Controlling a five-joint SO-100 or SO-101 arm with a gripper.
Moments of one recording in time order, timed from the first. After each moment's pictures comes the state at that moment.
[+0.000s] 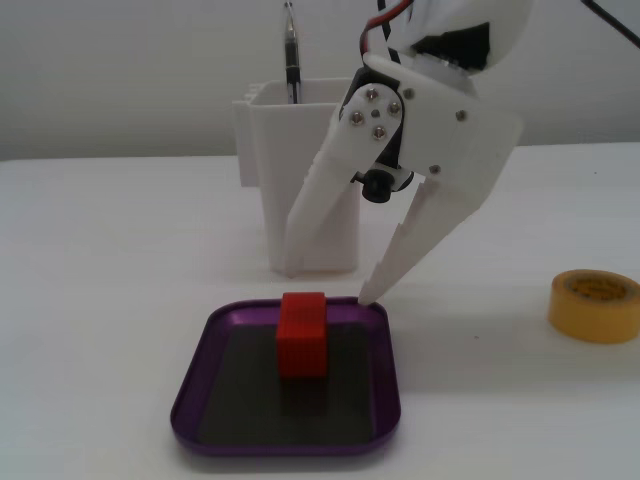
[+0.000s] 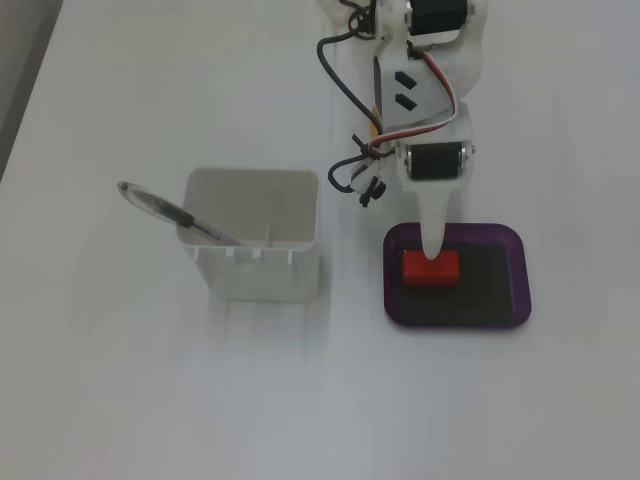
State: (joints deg) arm -7.0 83.0 92.5 42.2 1.8
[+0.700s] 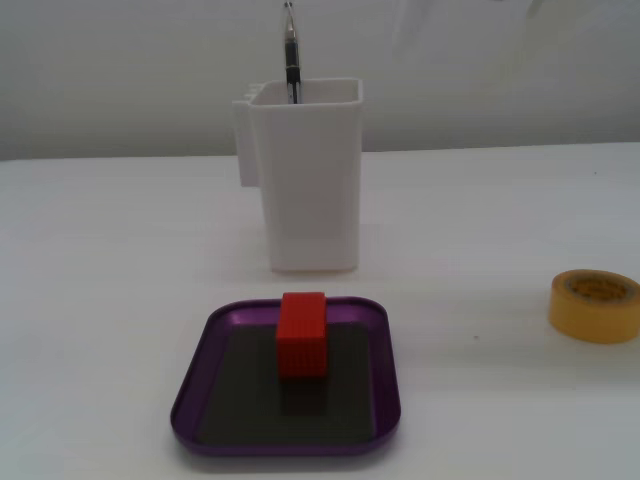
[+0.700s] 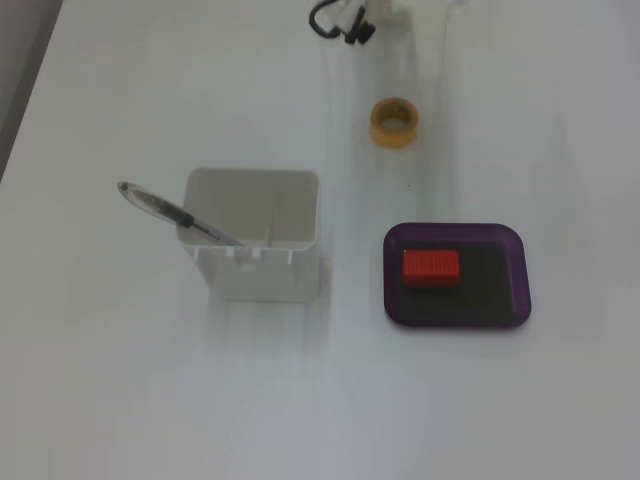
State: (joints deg) arm -6.9 124.5 98.7 69.4 1.8
